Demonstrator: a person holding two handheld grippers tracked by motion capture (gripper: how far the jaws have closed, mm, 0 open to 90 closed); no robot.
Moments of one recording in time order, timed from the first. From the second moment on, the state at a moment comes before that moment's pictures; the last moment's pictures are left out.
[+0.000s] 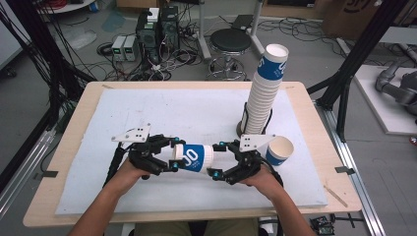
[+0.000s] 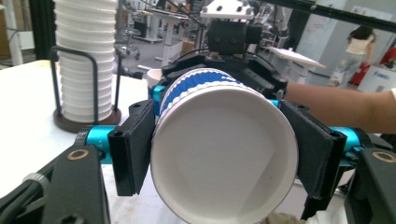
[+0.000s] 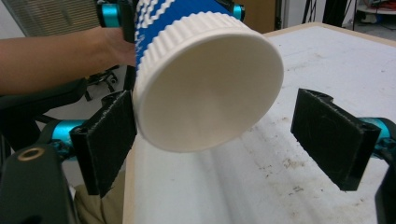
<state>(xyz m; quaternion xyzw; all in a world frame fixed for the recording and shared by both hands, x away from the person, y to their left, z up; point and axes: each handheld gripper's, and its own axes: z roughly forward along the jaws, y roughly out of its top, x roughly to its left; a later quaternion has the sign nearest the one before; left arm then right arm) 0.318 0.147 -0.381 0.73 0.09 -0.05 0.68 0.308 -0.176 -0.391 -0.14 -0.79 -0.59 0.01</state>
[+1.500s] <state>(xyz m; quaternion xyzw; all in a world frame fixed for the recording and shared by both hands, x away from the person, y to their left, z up) 0.307 0.160 -0.355 0.82 0.11 0.00 0.56 0.319 -0.169 -0.355 -0.08 -0.87 -0.48 0.00</state>
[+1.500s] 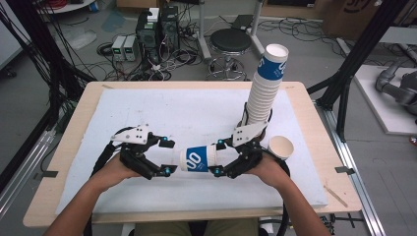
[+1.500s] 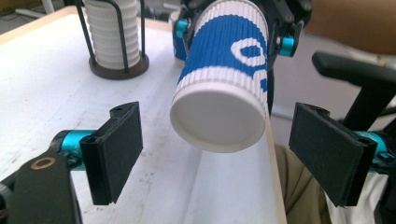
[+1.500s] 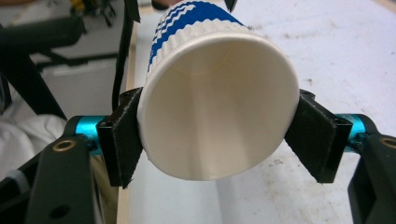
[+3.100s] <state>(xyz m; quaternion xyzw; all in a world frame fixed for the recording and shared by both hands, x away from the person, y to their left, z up) 0.318 0.095 -0.361 0.93 0.05 0.00 0.36 0.318 -0.105 -0.334 -0.01 -0.96 -0.28 -0.03</state>
